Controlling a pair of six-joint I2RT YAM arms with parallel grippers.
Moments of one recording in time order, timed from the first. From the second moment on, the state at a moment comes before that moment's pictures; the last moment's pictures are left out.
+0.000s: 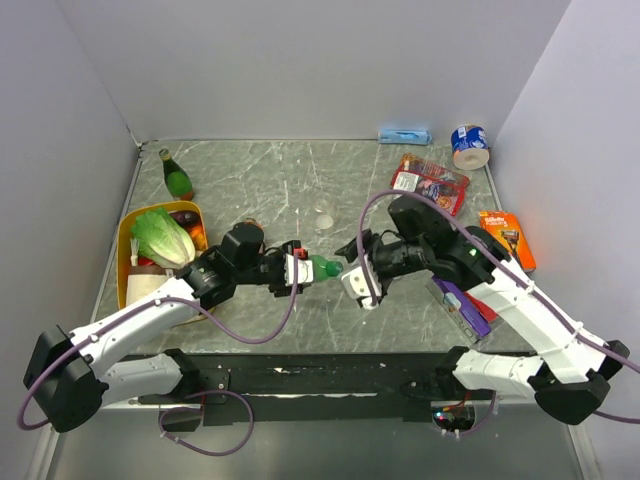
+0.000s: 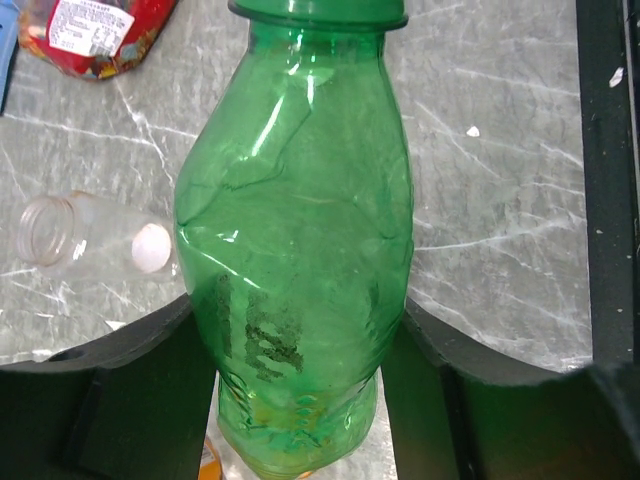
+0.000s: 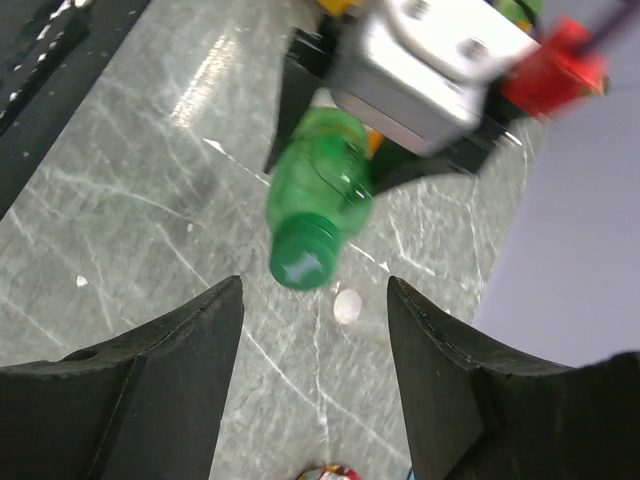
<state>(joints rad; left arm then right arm) -0.75 1.10 0.78 -0.16 0.49 0.68 0.77 1.10 1.34 -0.98 -0.59 -1.36</state>
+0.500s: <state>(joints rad) -0.75 1.11 0.85 -0.20 0.53 0.69 0.82 1.13 1.34 -0.96 -0.55 -1.42</state>
